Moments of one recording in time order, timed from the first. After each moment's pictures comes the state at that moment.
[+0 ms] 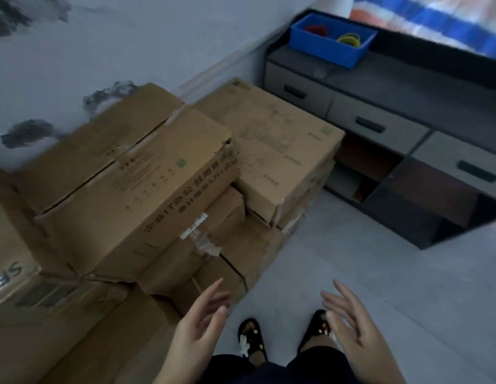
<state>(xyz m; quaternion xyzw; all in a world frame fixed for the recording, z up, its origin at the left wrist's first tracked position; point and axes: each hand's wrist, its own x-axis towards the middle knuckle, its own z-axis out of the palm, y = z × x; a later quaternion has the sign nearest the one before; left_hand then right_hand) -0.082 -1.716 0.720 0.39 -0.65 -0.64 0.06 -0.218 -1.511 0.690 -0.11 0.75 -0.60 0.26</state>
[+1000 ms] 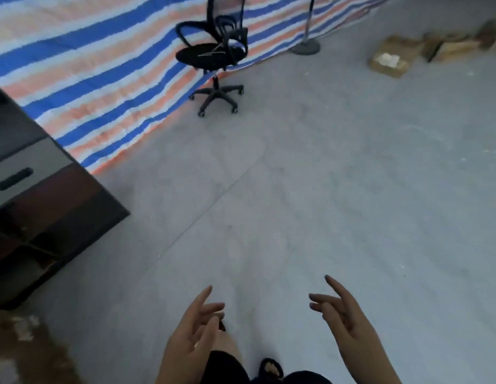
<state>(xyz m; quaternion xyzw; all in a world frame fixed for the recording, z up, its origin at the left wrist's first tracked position) -0.030 -1.298 0.700 -0.23 -0.76 -0.51 -0.34 0.165 -1.146 0.699 0.48 0.63 -0.58 -0.20</state>
